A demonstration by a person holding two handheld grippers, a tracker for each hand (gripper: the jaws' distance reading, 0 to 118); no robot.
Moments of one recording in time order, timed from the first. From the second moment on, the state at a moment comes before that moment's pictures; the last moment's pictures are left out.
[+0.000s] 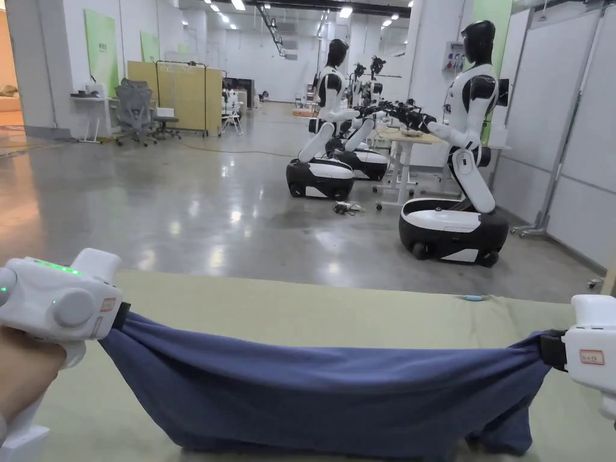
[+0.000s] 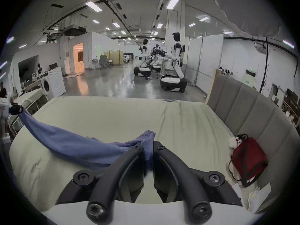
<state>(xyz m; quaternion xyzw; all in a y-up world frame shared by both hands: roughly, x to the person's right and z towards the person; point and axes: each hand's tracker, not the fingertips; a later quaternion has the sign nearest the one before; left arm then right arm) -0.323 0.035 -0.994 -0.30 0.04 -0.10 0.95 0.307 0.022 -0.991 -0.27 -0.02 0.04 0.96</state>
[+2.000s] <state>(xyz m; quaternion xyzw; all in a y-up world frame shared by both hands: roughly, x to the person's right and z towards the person) -0.394 -0.164 -0.725 -0.42 0.04 0.01 0.91 0.108 -0.082 -0.730 -0.20 0.15 0.07 0.97</state>
